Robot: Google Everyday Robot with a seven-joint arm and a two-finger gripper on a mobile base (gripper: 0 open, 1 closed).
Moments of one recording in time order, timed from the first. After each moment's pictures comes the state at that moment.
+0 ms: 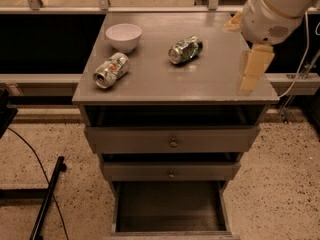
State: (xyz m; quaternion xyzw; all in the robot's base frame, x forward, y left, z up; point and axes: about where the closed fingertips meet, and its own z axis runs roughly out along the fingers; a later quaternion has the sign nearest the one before) arm 0.548 -0.172 0.964 -0.71 0.68 -0.04 0.19
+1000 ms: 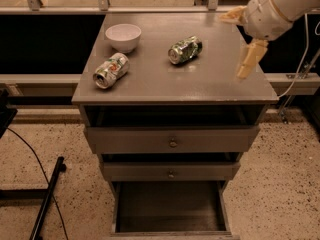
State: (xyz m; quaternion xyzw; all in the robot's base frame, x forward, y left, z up) arm 0.623 -0.171 0.950 -0.75 0.58 0.02 0.31
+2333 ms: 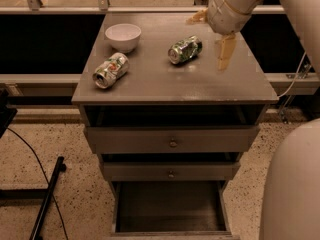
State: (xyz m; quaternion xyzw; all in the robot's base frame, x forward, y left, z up) arm 0.682 -0.126 0.923 -0.84 0.49 -0.03 0.23
